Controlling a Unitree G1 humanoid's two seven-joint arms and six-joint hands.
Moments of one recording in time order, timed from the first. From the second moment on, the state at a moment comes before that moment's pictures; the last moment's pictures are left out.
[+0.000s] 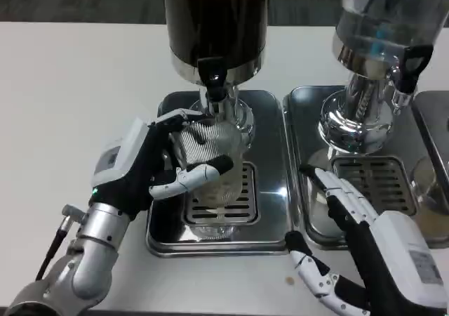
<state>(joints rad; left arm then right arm) -0.53 0.34 -0.32 1.20 0.56 -0.87 0.54 0.50 -0.25 0.23 -0.33 -0.72 -0.27 -0.22</state>
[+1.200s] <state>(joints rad) -0.51 0.40 -0.29 1.19 0.55 -0.93 0.50 0.45 -0.24 0.25 -0.32 -0.74 -0.26 -0.22</state>
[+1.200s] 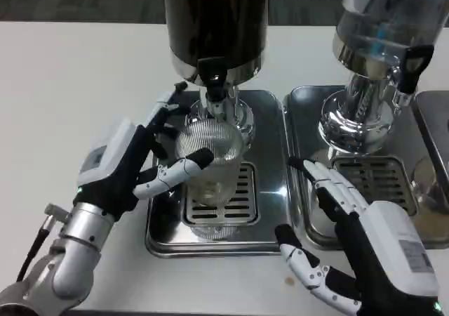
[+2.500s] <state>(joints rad) -0.49 0.57 0.15 0.71 -0.66 -0.16 -1.14 0.42 -0.21 0.25 -0.27 -0.71 -0.26 -0.23</state>
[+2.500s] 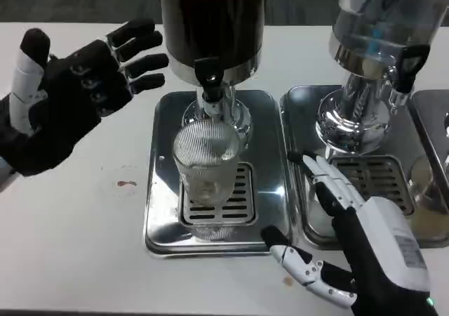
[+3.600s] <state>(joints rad) -0.68 0.50 0.20 0.75 -0.54 0.09 -1.26 0.41 -0.19 0.26 -0.24 -0.68 -0.27 -0.25</state>
